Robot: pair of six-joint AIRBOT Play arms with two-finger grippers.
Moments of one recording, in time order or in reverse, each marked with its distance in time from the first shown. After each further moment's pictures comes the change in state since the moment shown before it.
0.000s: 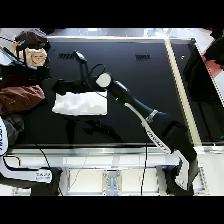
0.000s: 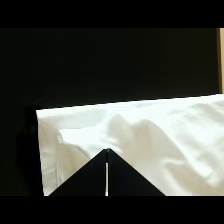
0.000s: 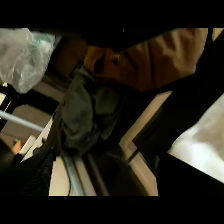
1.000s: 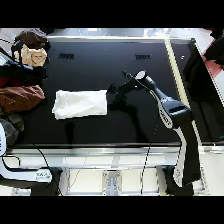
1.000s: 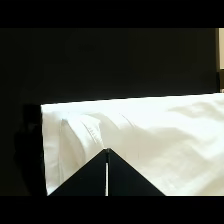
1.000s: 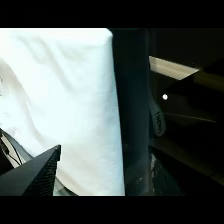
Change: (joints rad) left arm 0.019 0.009 0.000 -0.007 -0.021 0.001; right arm -0.464 -0.228 -0.130 -0.016 0.538 0.210
